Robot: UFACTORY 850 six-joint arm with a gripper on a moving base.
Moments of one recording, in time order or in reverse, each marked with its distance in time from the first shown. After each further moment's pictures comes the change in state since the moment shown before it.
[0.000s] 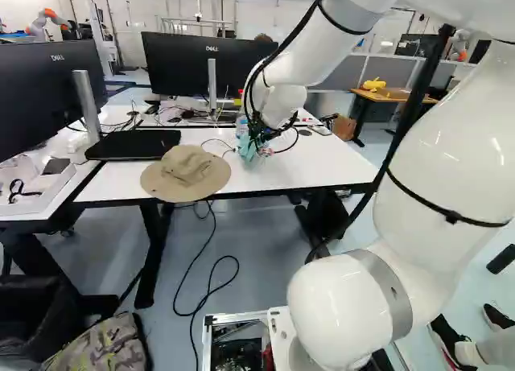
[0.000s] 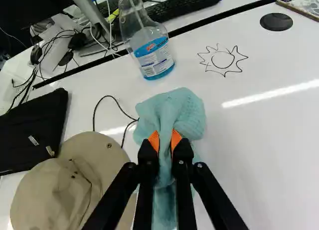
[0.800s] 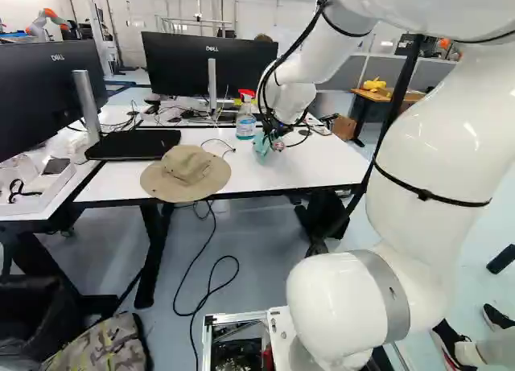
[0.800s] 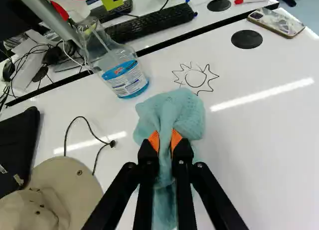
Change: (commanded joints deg) arm -7.0 -4.4 -4.6 -5.9 0.0 0.0
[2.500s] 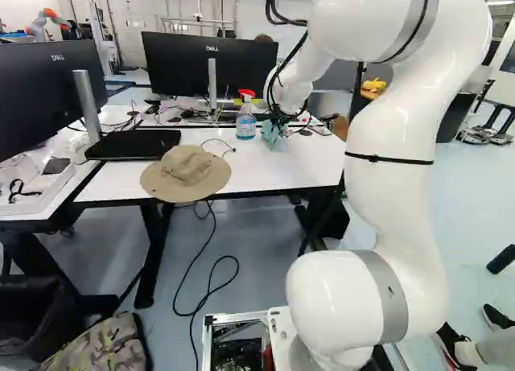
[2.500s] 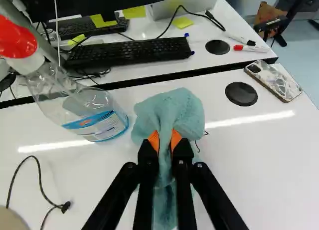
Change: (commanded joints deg) arm -4.5 -18.8 -21.8 -11.5 0.0 0.0
